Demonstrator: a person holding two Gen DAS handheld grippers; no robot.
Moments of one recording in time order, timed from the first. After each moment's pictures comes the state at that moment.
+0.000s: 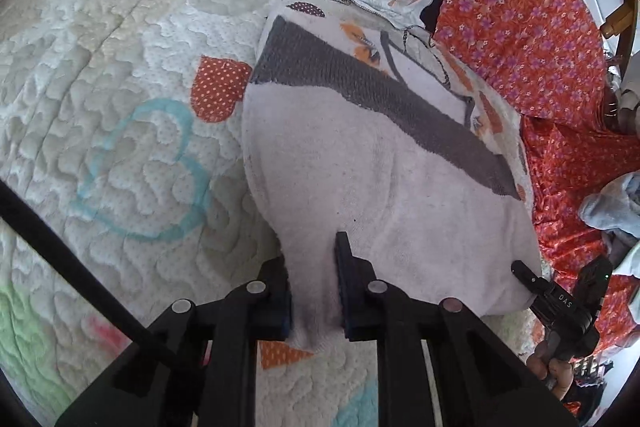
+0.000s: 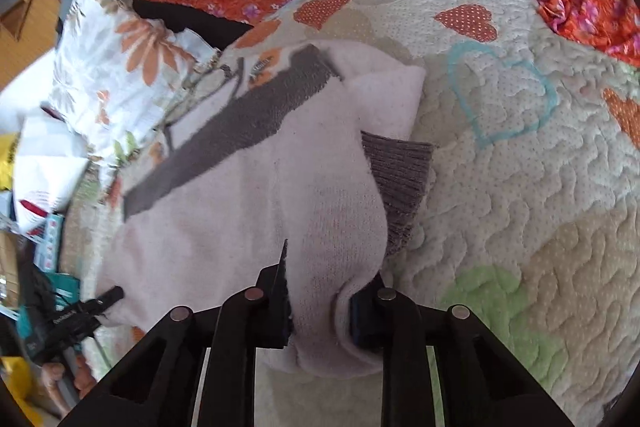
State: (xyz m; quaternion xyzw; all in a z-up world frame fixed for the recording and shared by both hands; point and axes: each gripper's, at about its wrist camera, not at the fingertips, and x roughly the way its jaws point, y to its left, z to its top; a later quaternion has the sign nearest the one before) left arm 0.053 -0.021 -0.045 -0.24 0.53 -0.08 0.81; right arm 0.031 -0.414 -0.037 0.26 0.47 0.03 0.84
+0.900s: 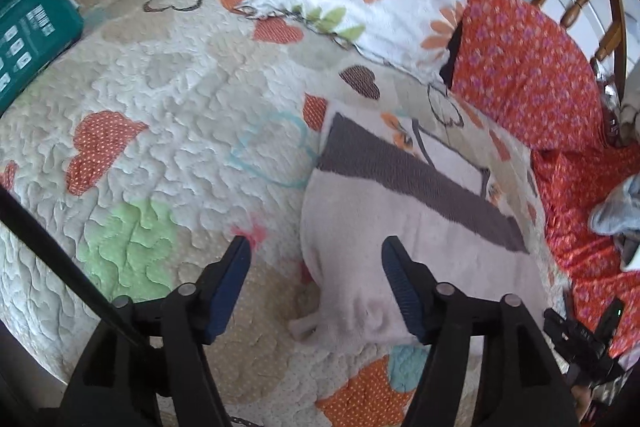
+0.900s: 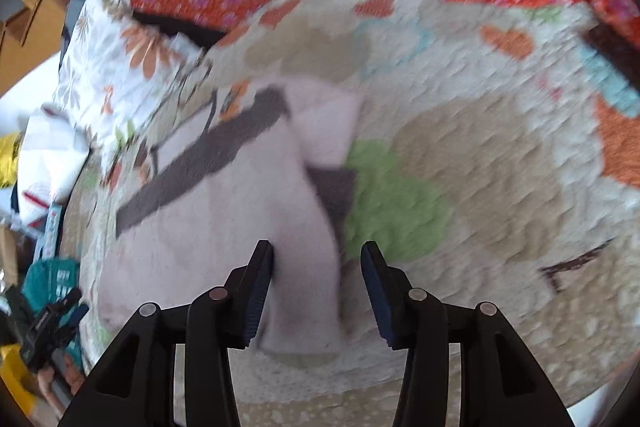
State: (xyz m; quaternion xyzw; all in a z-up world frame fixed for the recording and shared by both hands) left arm -0.067 0.031 -0.005 -0.23 0.43 0.00 0.87; right arm -0.086 -0.452 -0.029 0.26 0.45 -0.02 0.85
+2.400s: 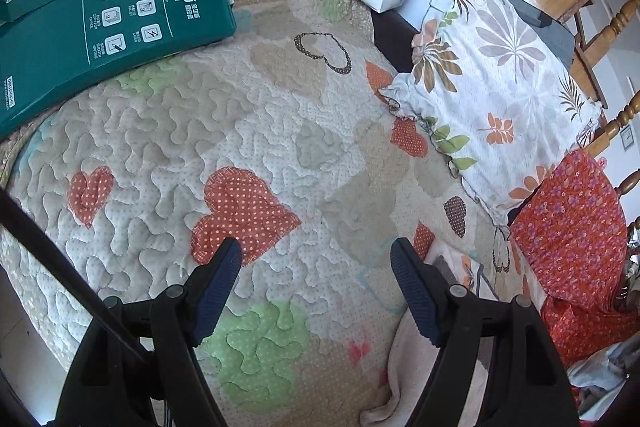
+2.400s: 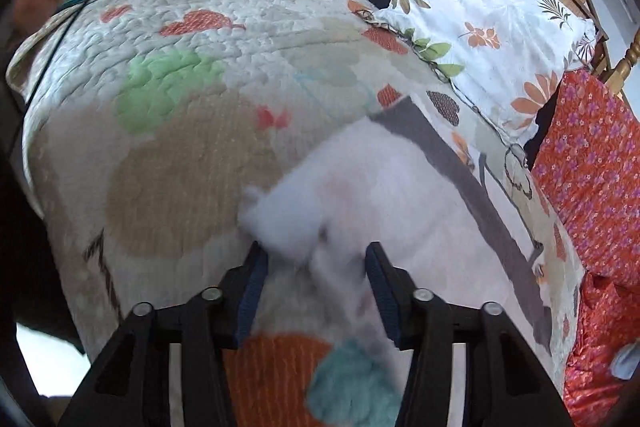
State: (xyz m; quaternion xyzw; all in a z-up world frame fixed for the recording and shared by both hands) left arm -0.068 0.175 -0.002 -0.38 0.36 0.16 0.84; right arm -0.113 -0.042 -0.062 -0.35 0.37 0.23 0.83
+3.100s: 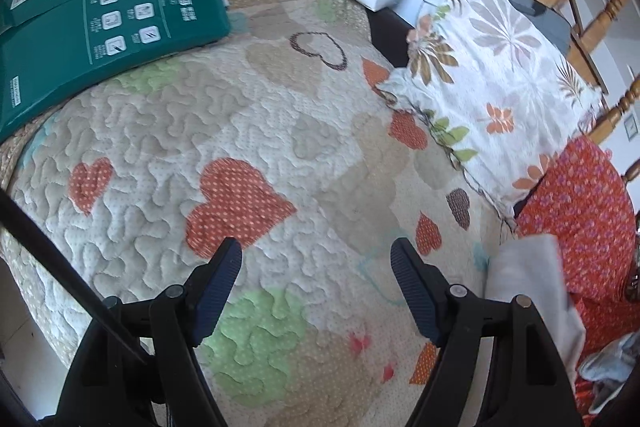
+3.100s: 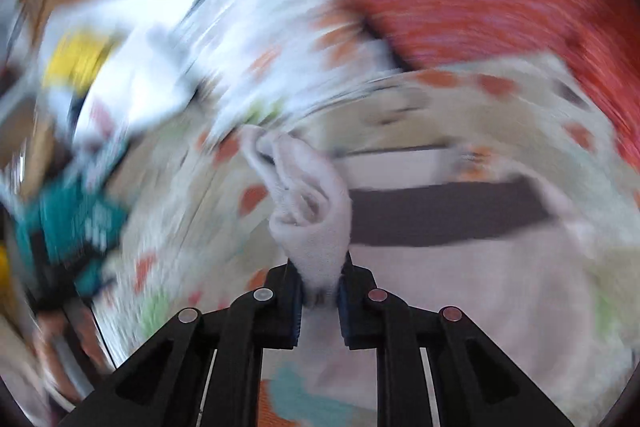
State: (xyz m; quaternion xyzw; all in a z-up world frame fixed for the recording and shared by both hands) left arm -0.070 0.150 -0.003 -0.35 0.36 0.17 0.85; right arm -0.043 -0.271 0.047 0.15 0.38 0.12 0.91
